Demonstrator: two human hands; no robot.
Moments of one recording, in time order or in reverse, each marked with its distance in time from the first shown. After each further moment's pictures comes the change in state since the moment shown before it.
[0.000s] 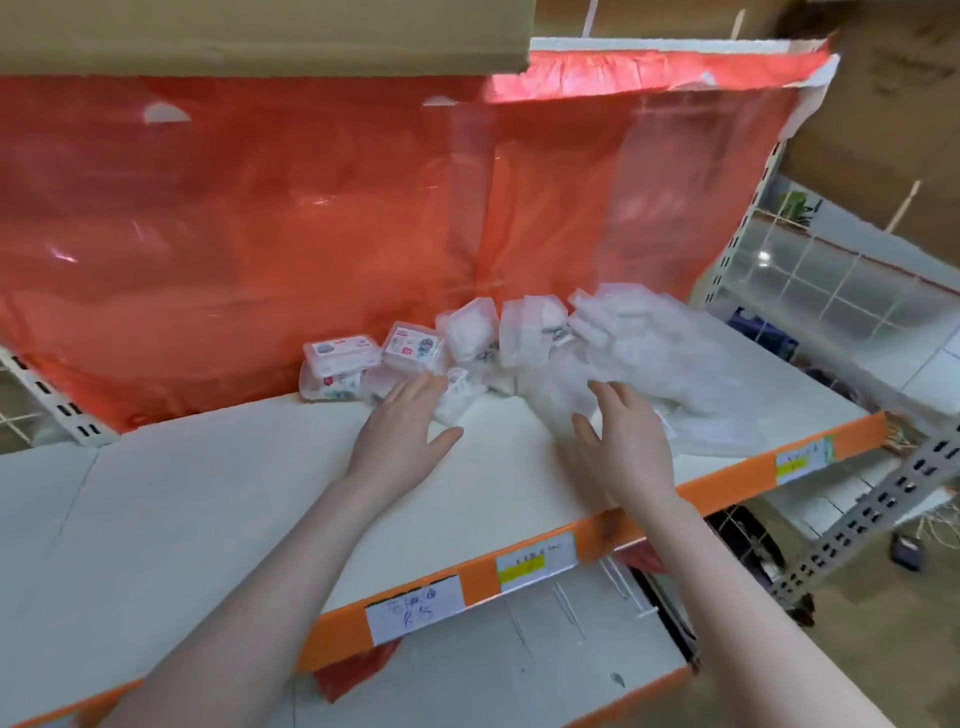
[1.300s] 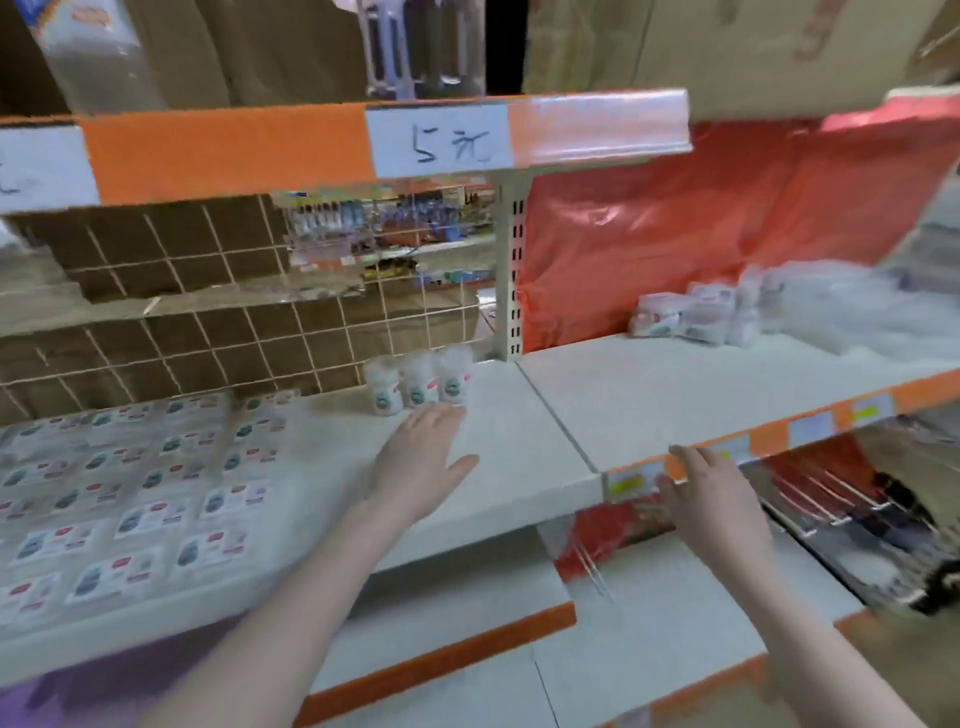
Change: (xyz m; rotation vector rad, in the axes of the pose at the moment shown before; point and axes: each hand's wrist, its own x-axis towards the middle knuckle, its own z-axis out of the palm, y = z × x) left_hand -0.338 -0.349 -0.242 0.116 -0.012 -0.025; right_hand -0.292 -0.399 0.073 -0.100 -0.042 0.095
